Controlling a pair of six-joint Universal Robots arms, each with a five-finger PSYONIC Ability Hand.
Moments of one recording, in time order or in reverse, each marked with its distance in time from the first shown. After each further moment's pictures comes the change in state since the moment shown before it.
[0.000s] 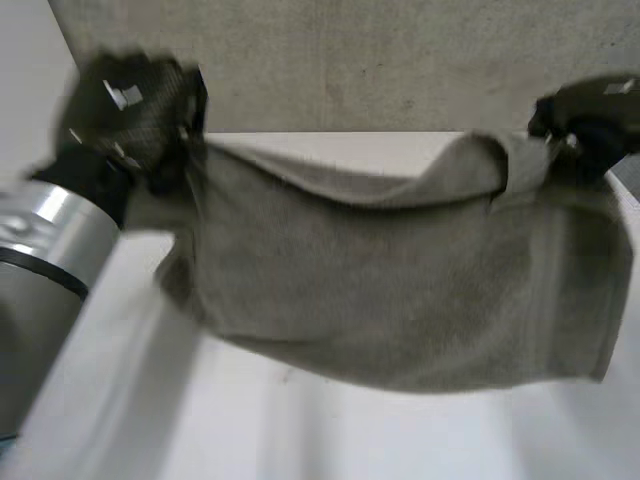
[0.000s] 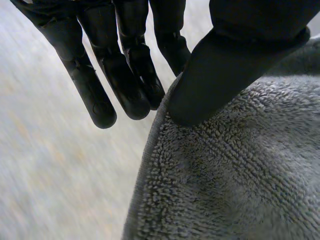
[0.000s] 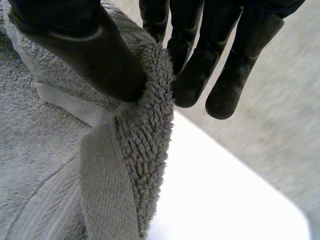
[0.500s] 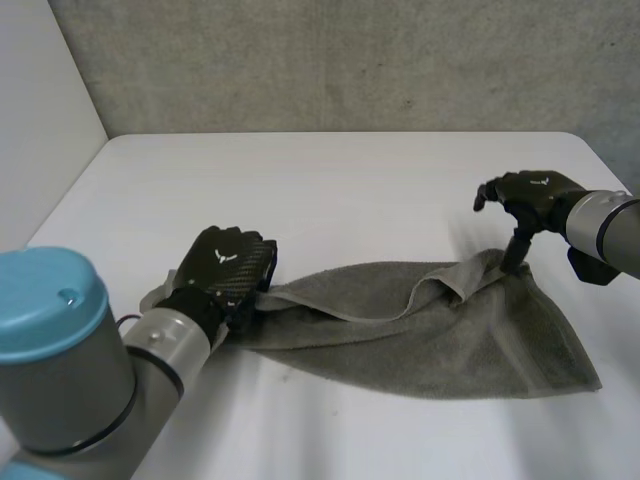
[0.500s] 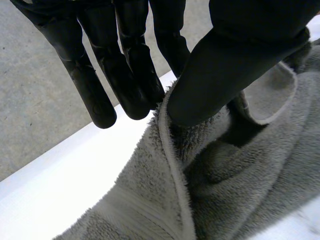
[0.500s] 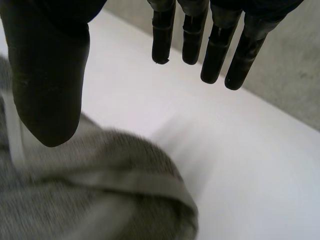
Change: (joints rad) left arm -0.105 -0.262 -0.131 0.007 -0.006 -0.072; right arm 0.111 0.235 0.163 -0.325 0.174 0.111; left_hand 0.000 0.000 0.000 0.000 0.000; right_hand -0.947 -0.931 -0.947 -0.966 -1.013
